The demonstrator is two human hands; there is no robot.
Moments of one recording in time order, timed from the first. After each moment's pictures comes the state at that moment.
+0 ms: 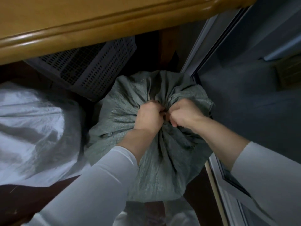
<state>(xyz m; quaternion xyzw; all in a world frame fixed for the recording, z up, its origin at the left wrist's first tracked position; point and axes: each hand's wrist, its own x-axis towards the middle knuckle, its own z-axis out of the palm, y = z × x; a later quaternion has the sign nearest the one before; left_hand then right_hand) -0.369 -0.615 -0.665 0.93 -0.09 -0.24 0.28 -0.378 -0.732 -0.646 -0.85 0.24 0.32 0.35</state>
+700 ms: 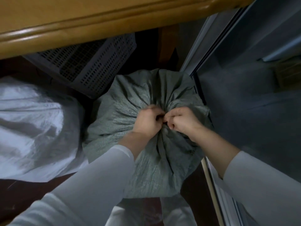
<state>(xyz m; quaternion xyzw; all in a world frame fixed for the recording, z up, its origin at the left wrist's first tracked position) -0.391 -0.612 -0.684 0.91 -0.13 -0.20 0.34 -0.409 -0.740 -0.674 -0.76 0.27 0.29 0.51</state>
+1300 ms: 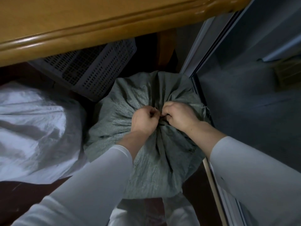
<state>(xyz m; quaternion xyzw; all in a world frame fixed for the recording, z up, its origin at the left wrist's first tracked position) -0.385 -0.610 -0.687 0.90 0.05 -0.22 0.37 -0.390 -0.745 -0.673 -0.94 -0.07 0.24 0.22</state>
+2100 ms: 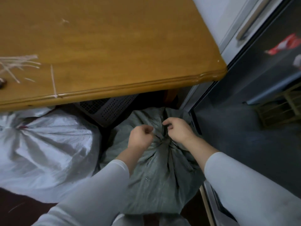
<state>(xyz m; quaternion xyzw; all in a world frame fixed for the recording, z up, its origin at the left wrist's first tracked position) -0.370 -0.554 -0.571 0.87 0.11 -0.22 0.42 -0.366 -0.700 -0.561 -0.91 0.11 0.25 0.31</state>
